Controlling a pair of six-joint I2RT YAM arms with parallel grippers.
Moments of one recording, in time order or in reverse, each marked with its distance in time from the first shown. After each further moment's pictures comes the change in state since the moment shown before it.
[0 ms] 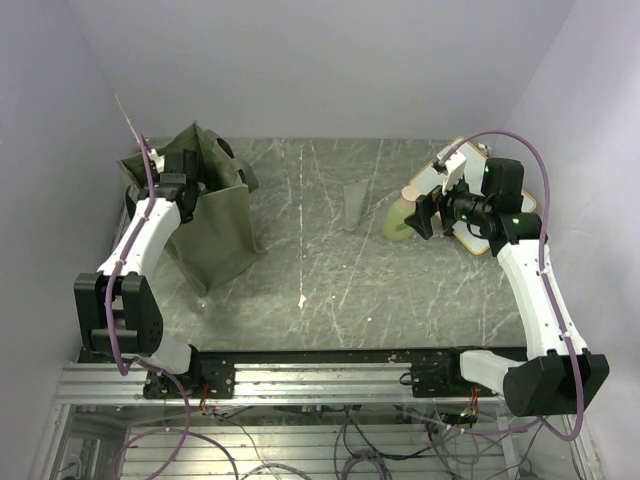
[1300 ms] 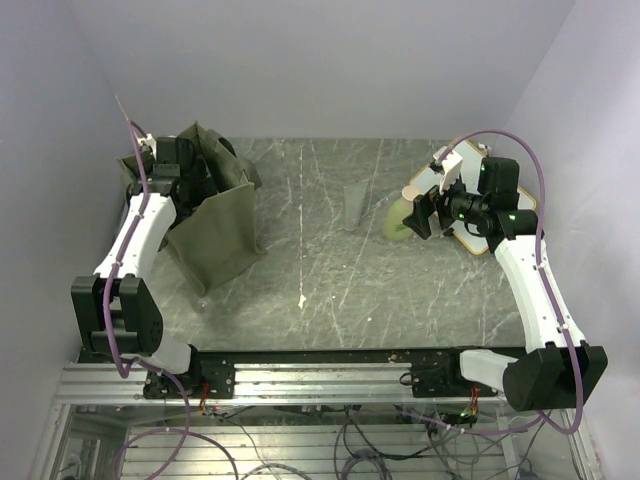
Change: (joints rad) left arm 0.019 0.002 0.067 0.051 0.095 0.027; right arm 0.007 0.032 0.001 0.000 0.000 -0.008
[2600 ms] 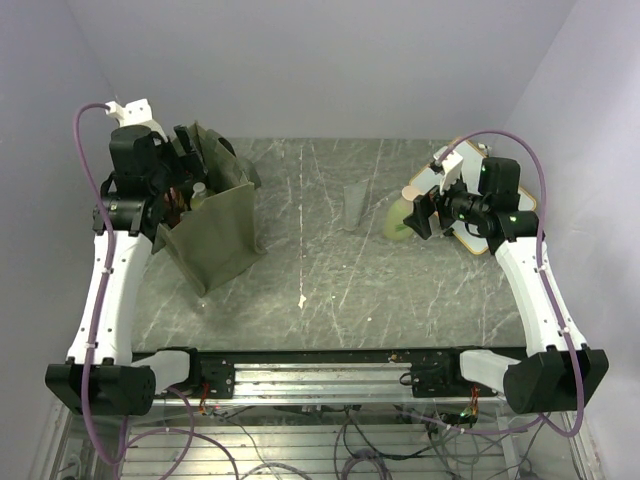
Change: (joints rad) left arm 0.000 -0.308 0.077 0.089 0.097 0.112; right arm 0.006 -0.009 0.000 0.001 0.014 -0.003
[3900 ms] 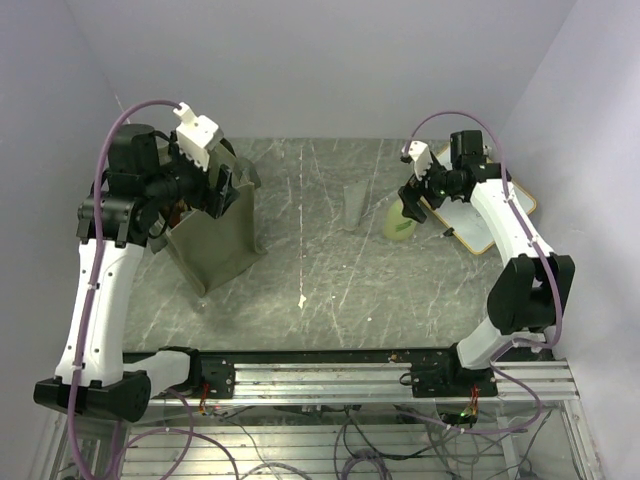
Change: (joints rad) left arm -0.087 -0.027 0.195 -0.330 0.599 0.587; right arm 0.022 0.441 0.283 -0.148 0.113 -0.336
